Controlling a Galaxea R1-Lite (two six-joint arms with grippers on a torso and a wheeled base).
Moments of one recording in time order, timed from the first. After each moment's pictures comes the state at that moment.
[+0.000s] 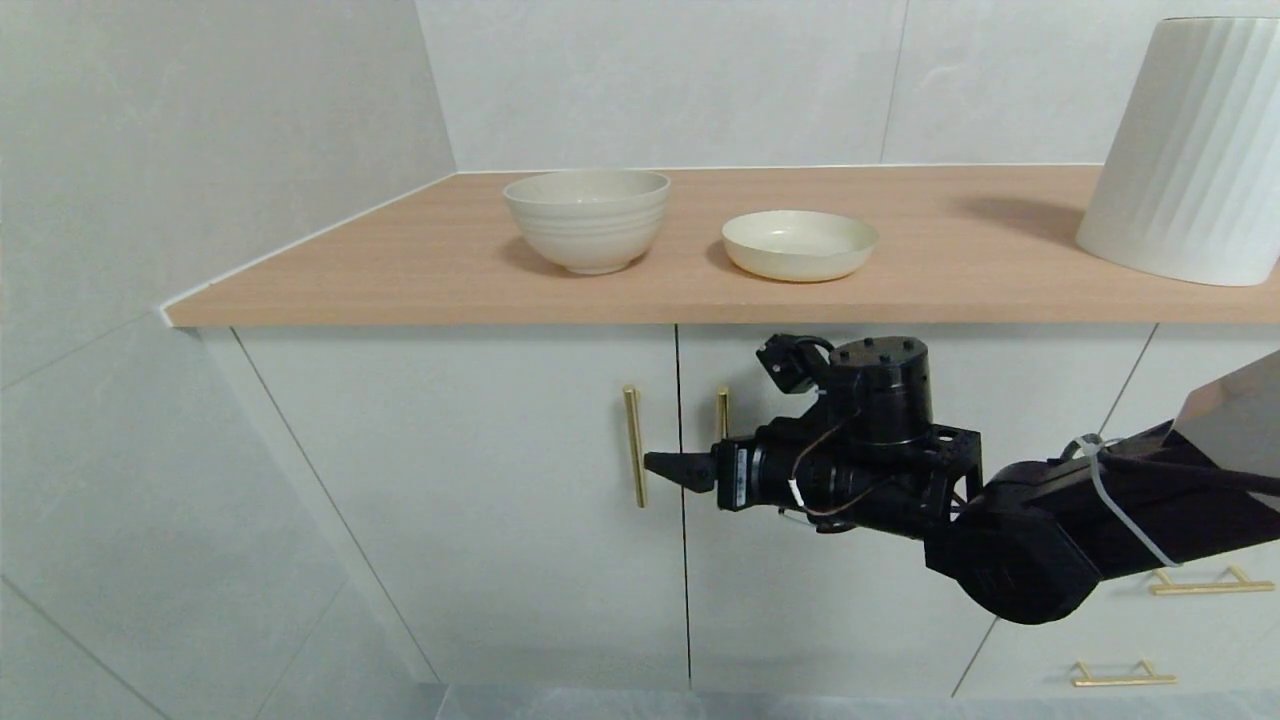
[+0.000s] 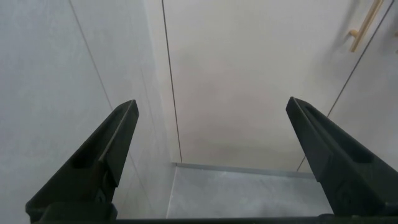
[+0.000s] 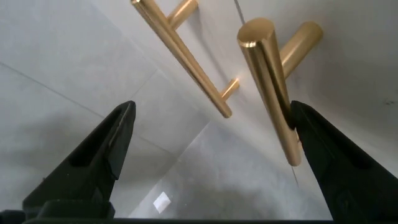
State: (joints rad) left arm 0.00 0.00 0.00 0.00 0.06 -0.01; right arm 0.70 2.01 -1.03 -0.73 0.22 0.37
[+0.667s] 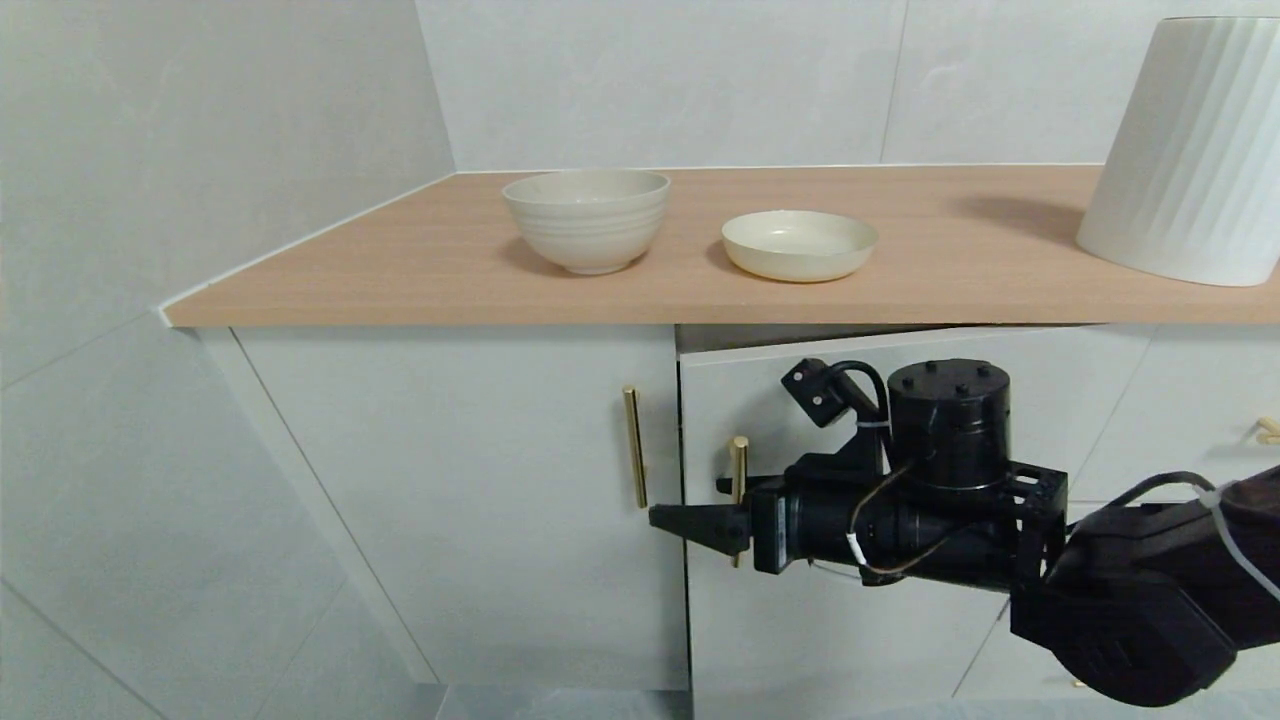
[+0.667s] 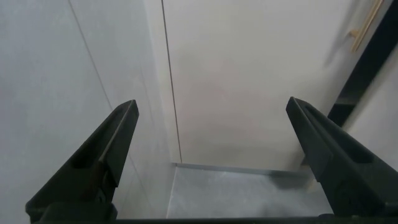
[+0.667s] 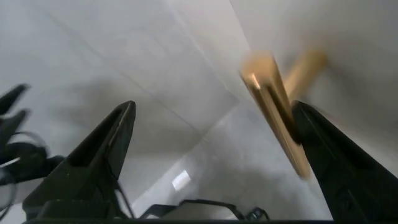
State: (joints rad) left arm 0.00 0.00 0.00 0.00 0.06 -0.01; right arm 0.75 1.87 -0.82 -0.82 0.36 0.38
